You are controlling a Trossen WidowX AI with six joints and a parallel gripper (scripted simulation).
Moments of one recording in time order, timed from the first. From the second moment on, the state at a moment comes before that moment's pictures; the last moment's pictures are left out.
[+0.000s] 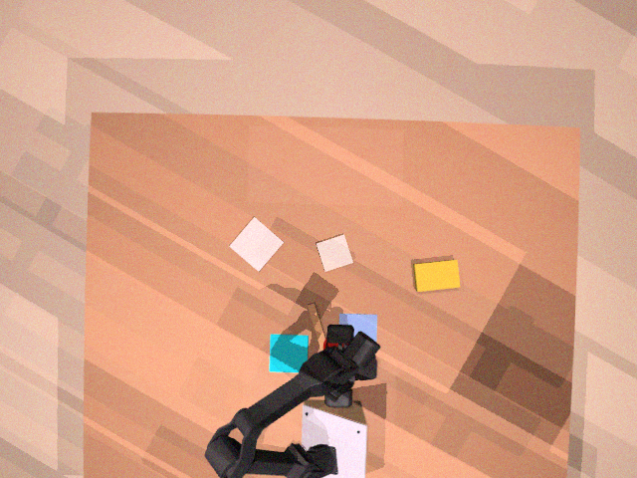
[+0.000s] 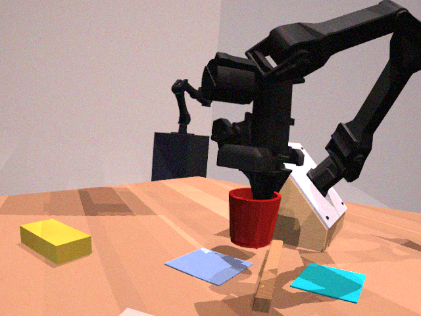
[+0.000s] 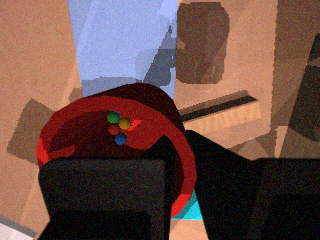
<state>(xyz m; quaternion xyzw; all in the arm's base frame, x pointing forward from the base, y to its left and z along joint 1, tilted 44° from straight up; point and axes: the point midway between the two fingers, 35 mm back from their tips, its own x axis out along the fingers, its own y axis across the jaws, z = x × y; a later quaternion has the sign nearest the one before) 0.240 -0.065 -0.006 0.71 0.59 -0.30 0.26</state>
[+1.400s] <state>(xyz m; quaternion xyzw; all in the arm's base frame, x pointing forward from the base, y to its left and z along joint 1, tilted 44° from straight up) 0.227 -0.010 0.046 0.71 0.59 -0.30 0.26</state>
